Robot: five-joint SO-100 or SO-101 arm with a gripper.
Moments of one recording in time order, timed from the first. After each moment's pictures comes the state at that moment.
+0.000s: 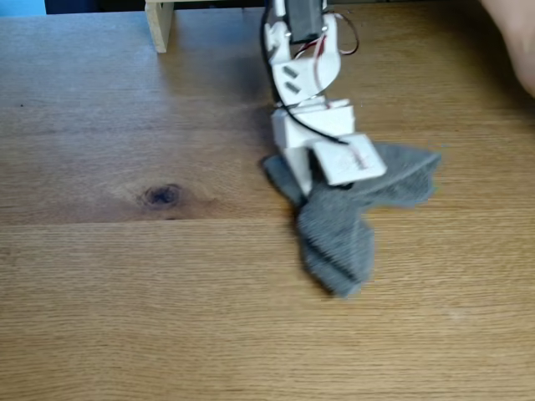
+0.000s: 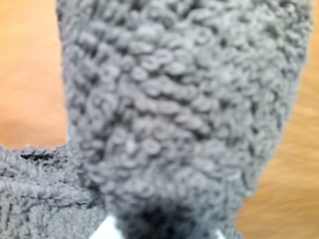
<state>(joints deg) -2.7 35.8 84.5 20.8 -0.5</state>
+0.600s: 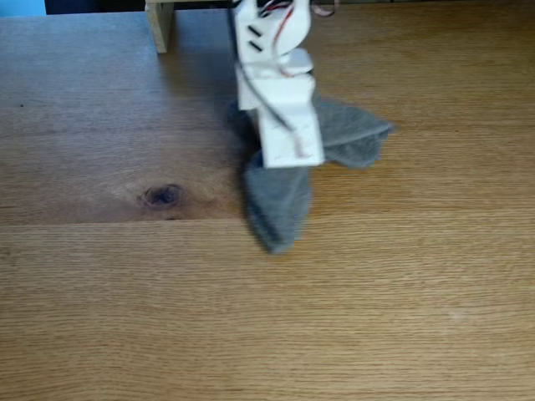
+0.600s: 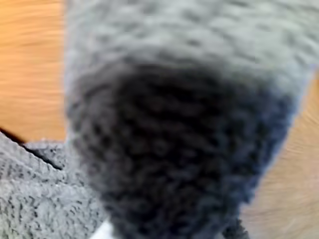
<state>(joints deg) -5.6 63.5 96.1 54.6 5.6</state>
